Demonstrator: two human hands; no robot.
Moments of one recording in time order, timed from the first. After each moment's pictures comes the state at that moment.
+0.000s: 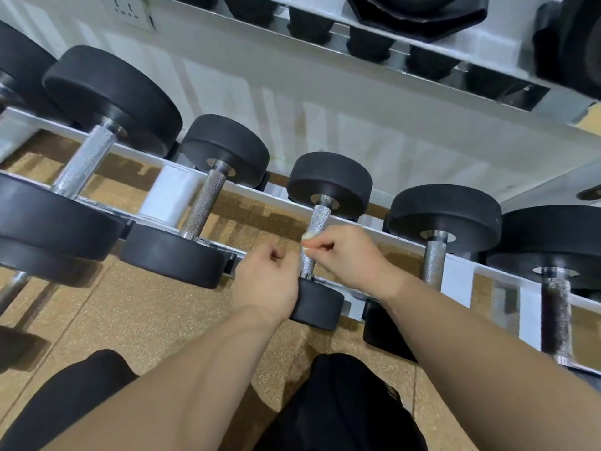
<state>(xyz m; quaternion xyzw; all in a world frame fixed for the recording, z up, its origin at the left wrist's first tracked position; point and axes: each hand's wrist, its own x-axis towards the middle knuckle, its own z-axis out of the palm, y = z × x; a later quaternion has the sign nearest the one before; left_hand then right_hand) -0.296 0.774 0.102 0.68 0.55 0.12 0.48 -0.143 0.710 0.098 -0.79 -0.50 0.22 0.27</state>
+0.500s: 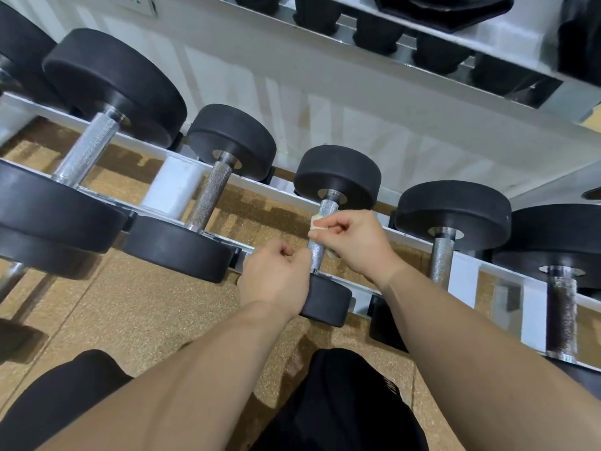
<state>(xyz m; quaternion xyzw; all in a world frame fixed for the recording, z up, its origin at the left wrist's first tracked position) -0.296 0.776 0.099 0.68 0.55 0.10 0.48 -0.142 0.720 0.095 -0.80 -0.34 0.29 0.41</state>
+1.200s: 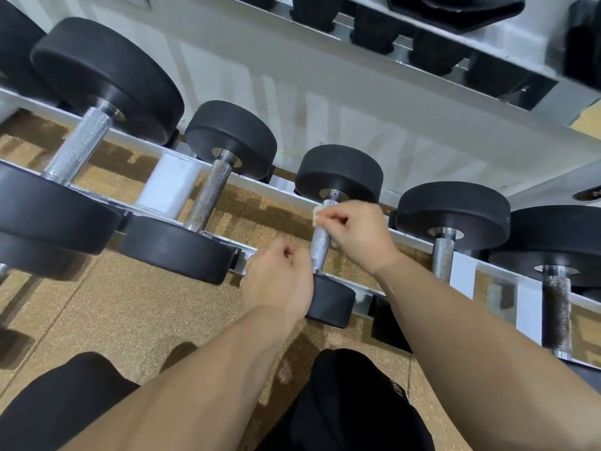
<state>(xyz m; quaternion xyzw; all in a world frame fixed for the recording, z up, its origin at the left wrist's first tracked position) -0.300 0.774 0.098 0.69 0.53 0.11 0.47 -0.137 0.731 0.099 -0.83 -0.44 0.15 0.31</state>
